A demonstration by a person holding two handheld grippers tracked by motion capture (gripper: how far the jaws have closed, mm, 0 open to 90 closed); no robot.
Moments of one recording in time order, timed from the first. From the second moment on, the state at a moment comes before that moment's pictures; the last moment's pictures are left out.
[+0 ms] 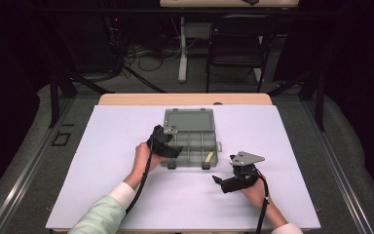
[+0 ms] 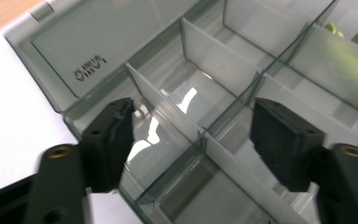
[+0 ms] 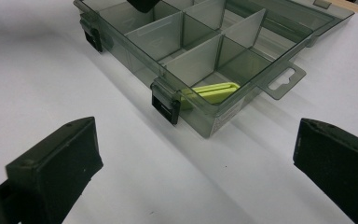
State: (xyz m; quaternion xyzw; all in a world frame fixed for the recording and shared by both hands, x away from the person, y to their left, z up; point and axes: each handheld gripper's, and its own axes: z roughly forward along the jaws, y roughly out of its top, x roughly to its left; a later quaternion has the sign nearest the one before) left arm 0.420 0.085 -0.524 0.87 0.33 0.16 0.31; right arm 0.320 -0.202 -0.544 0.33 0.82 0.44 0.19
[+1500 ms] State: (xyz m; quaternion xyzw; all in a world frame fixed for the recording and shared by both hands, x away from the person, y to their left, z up) left arm 0.422 0.085 -0.536 0.87 0.34 0.14 0.32; right arm 0.339 -0.203 -0.538 0.35 0.81 0.43 0.19
